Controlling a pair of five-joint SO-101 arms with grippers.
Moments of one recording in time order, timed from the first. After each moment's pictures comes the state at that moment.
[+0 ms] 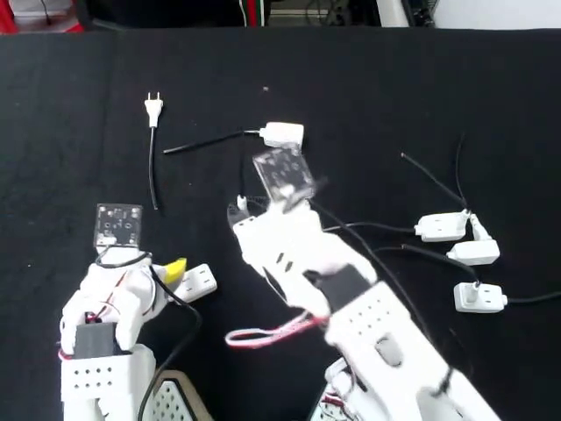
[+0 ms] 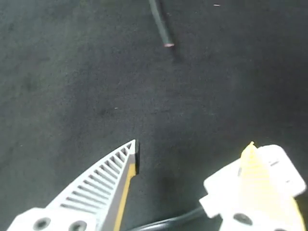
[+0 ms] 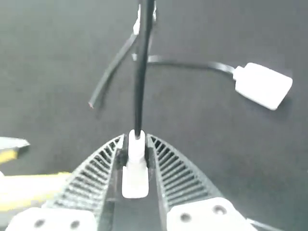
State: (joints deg) left arm -10.6 -93.7 91.6 59.4 -9.5; right arm -34.2 -55.3 66.9 28.8 -7.7
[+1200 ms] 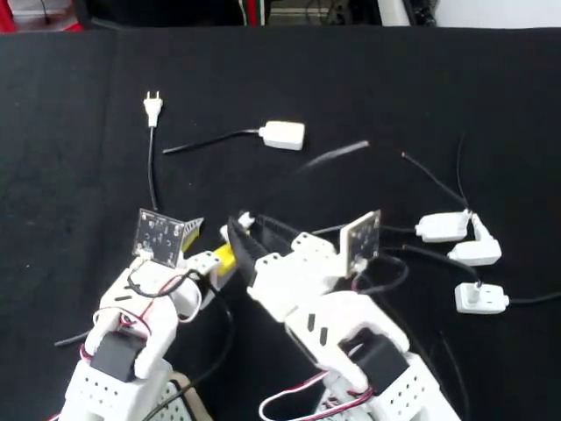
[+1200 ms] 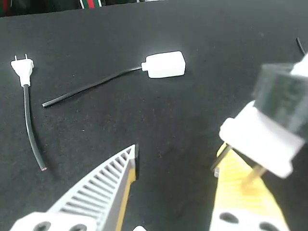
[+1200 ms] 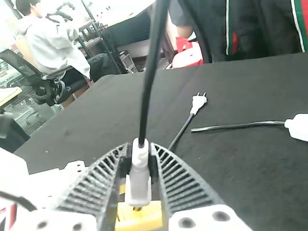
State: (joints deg) left arm 16.4 -103.9 91.3 44.9 3.3; right arm -39.6 -99.5 87.5 31.0 -23.9
